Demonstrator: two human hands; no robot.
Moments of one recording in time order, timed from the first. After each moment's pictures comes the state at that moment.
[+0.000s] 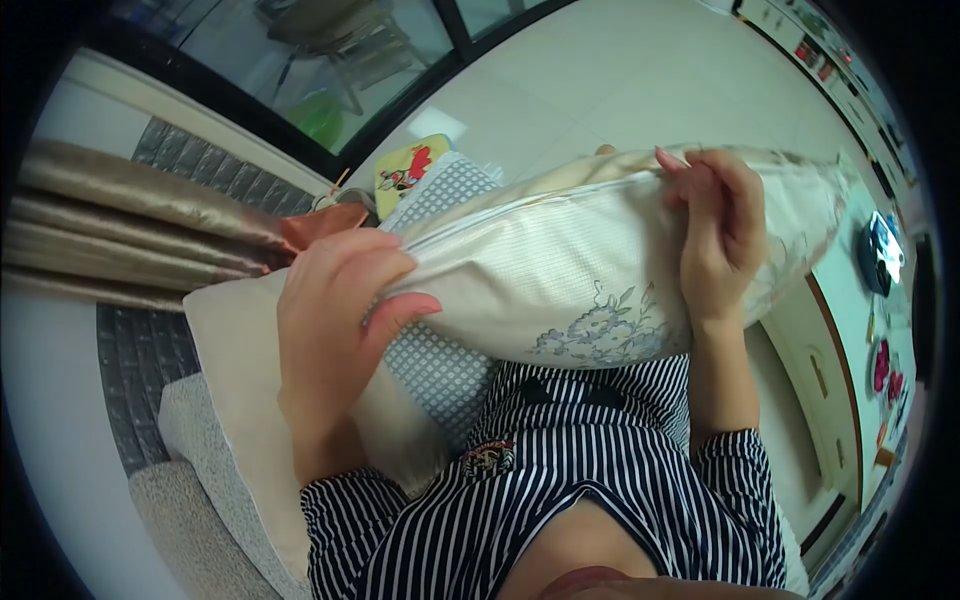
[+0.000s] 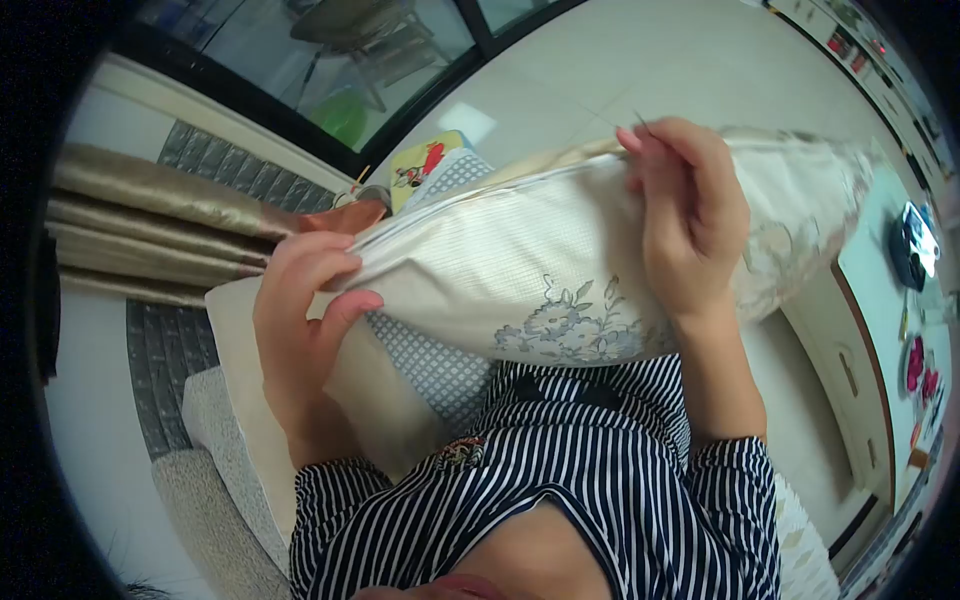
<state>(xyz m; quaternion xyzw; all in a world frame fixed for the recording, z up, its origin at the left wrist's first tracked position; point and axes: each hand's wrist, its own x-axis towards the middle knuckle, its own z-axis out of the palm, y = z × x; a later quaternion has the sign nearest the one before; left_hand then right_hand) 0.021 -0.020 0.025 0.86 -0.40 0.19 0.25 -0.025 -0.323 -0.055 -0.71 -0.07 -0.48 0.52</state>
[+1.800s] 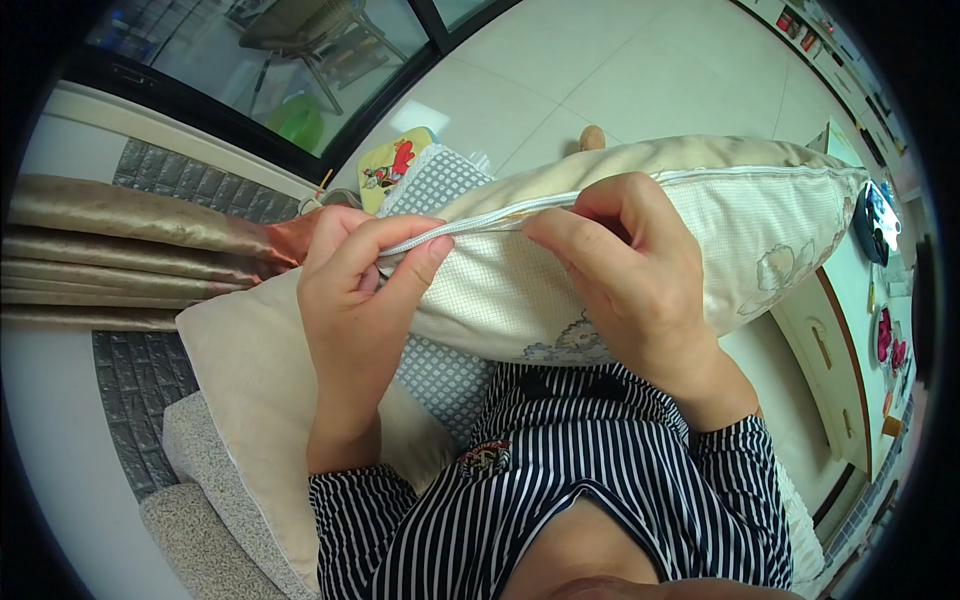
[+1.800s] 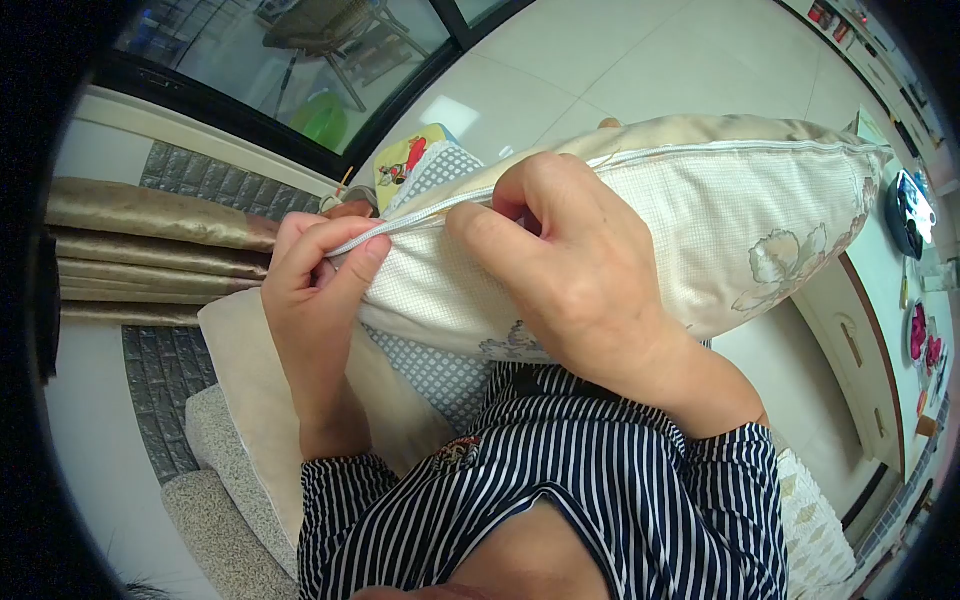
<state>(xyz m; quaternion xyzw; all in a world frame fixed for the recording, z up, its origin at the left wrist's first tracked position) 0.024 -0.060 0.008 0.86 -0.23 0.09 0.45 -0.043 -0.267 -0.022 -0.87 -0.13 -0.37 0.29</state>
